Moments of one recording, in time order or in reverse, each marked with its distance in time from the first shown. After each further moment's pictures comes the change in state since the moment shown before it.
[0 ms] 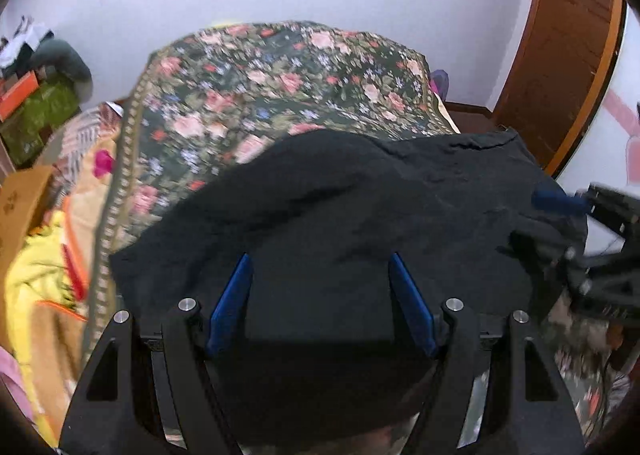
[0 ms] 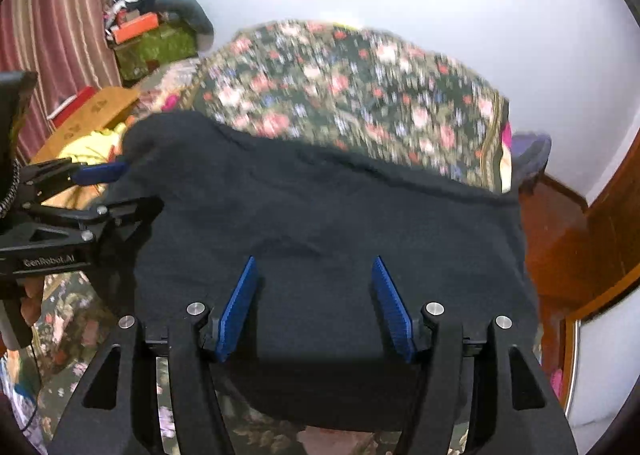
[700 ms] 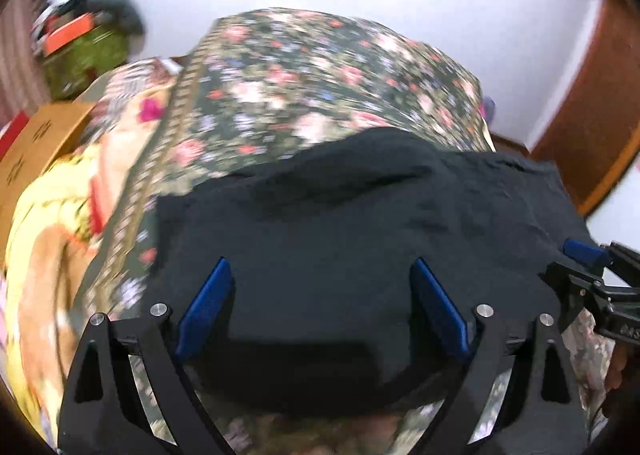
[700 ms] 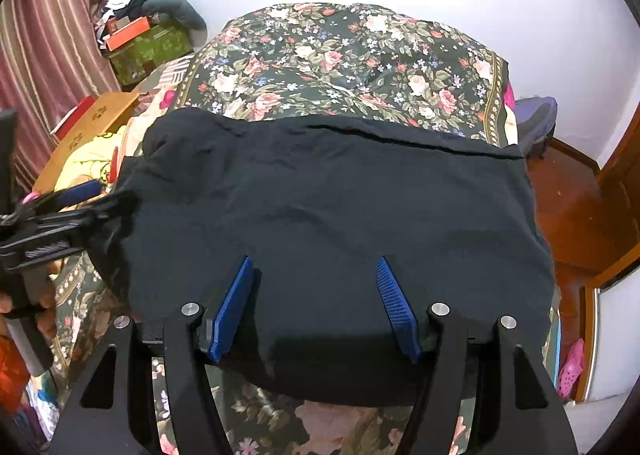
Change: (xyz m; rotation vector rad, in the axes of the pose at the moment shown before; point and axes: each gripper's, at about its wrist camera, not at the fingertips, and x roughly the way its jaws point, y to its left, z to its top) left arm -0.029 0.037 -0.033 -0.250 -0.017 0.119; right arm -0.012 -0.014 -0.011 0.081 0.029 0.064
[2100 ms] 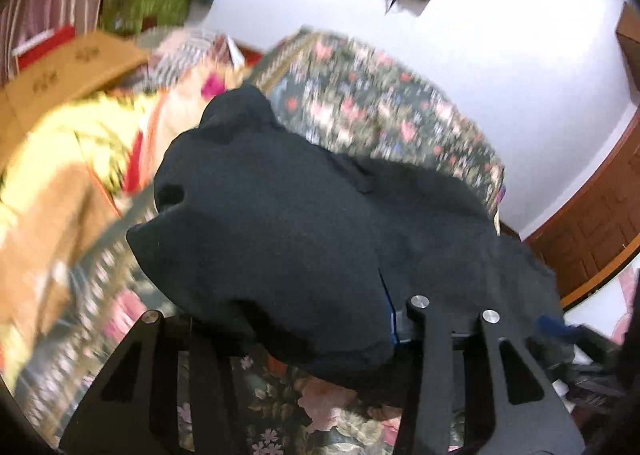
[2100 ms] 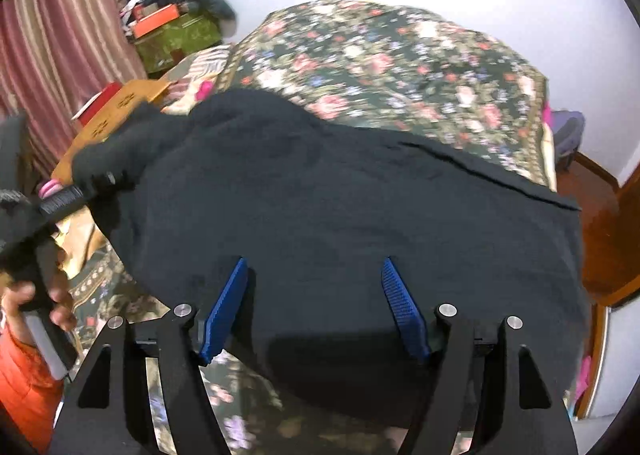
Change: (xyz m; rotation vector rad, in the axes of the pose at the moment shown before) left arm -0.026 0.075 0.004 -0.280 -0.133 -0.049; right arm 0.015 0.063 0.012 -0.072 0.023 0.059
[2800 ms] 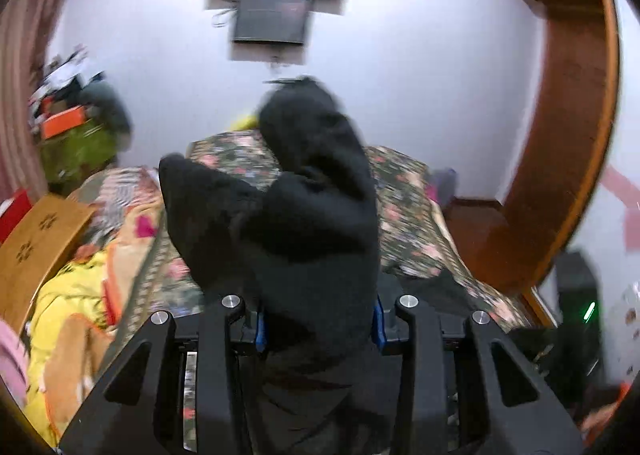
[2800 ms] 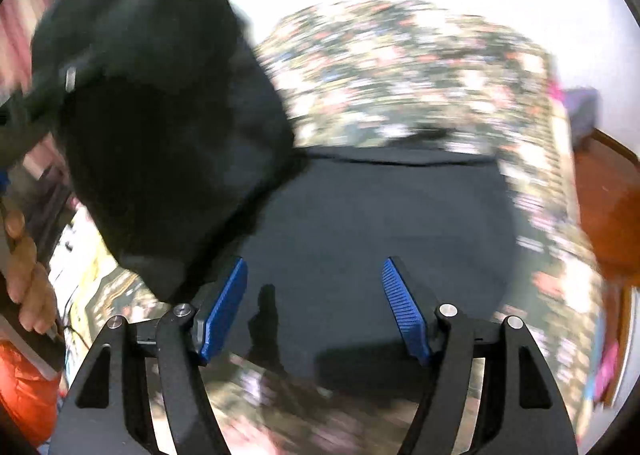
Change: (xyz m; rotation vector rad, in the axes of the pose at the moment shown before) left arm -0.060 -0.161 -0.006 0.451 -0.171 -0.102; right arm -0.051 -0.054 -0.034 0.119 -0.020 0.088
